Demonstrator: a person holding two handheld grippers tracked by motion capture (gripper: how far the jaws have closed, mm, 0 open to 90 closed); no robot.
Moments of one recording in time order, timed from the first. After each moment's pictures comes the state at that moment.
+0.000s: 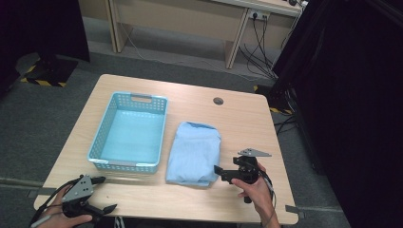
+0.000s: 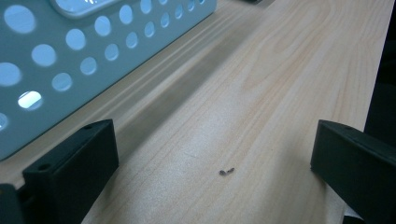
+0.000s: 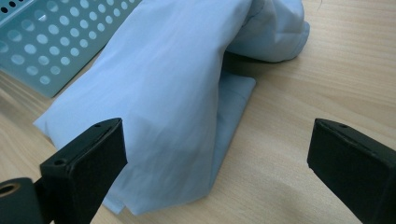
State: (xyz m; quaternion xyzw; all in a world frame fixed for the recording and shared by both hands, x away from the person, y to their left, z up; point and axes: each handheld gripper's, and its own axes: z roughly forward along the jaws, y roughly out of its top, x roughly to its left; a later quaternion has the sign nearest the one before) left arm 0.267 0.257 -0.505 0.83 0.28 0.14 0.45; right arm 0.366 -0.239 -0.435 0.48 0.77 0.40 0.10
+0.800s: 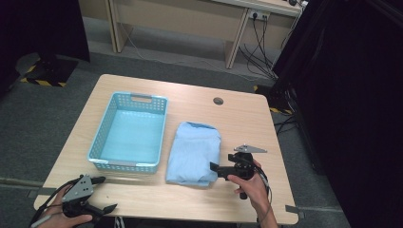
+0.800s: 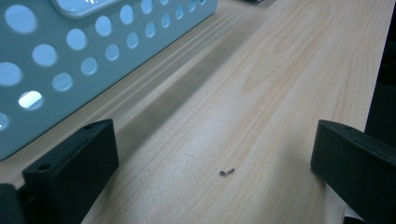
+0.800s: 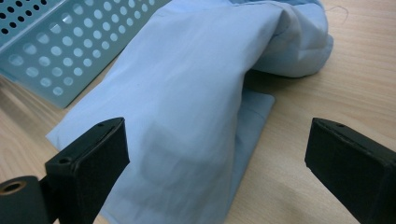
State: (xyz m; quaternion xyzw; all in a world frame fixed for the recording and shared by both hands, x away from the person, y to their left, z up) left arm 0.267 0.257 -0.505 0.83 0.28 0.14 0.46; right arm 0.377 -0.228 -0.434 0.46 0.78 0.42 0.09
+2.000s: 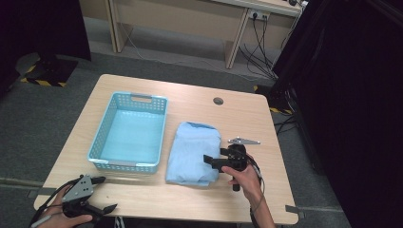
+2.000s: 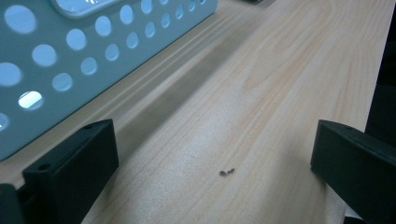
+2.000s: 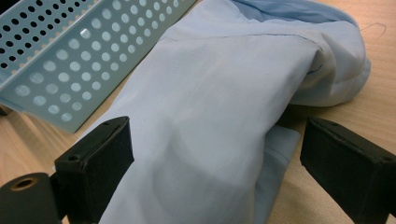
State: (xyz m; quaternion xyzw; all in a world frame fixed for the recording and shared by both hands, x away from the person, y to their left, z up) left arm 0.267 0.257 -0.505 0.83 0.28 0.14 0.45; right arm 0.402 -0.211 -0.438 0.46 0.77 0.44 0.06
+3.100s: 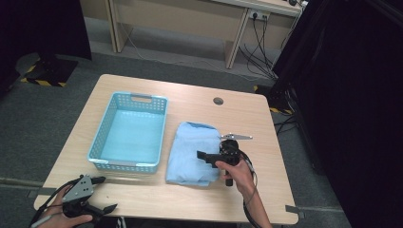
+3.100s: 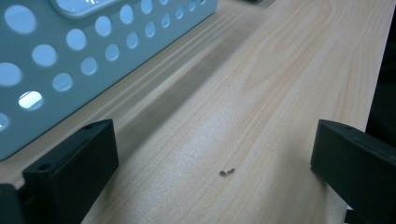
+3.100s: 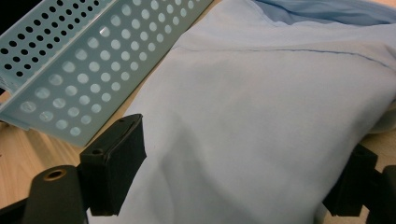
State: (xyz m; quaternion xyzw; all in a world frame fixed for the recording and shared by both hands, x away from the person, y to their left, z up) left arm 0.267 0.257 -0.505 0.83 0.28 0.14 0.45; right arm 0.422 -0.194 -0.446 0.45 0.77 0.45 0.02
